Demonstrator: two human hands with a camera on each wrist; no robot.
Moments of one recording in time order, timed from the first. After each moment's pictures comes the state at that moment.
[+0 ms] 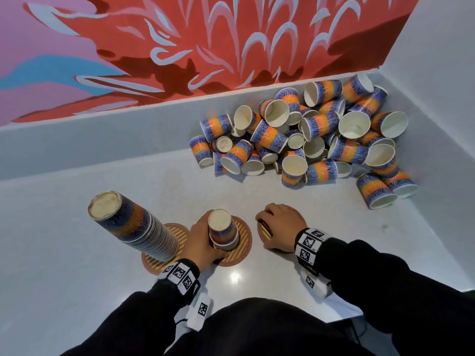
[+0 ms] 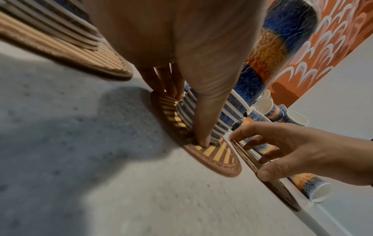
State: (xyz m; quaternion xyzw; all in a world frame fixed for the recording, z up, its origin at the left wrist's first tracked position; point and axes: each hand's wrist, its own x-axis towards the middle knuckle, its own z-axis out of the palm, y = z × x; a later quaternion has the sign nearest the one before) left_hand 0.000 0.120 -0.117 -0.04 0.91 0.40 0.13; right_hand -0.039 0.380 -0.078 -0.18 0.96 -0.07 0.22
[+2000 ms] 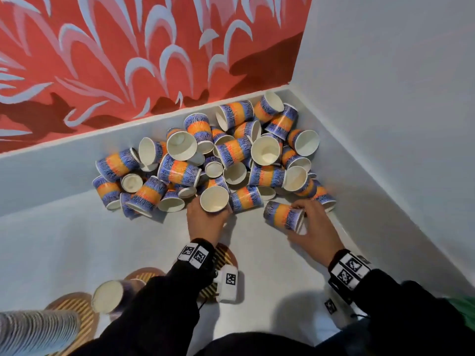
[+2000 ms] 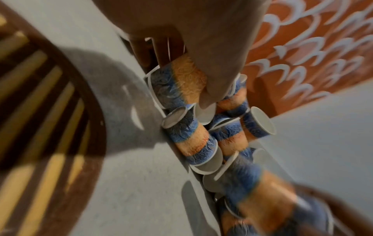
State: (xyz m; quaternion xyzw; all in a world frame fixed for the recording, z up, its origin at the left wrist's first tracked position) left_hand -0.140 0.364 -0.092 -0.13 0.85 0.51 0.01; right_hand -0.049 0.633 -0.078 0.07 0.93 -0.35 -0.04
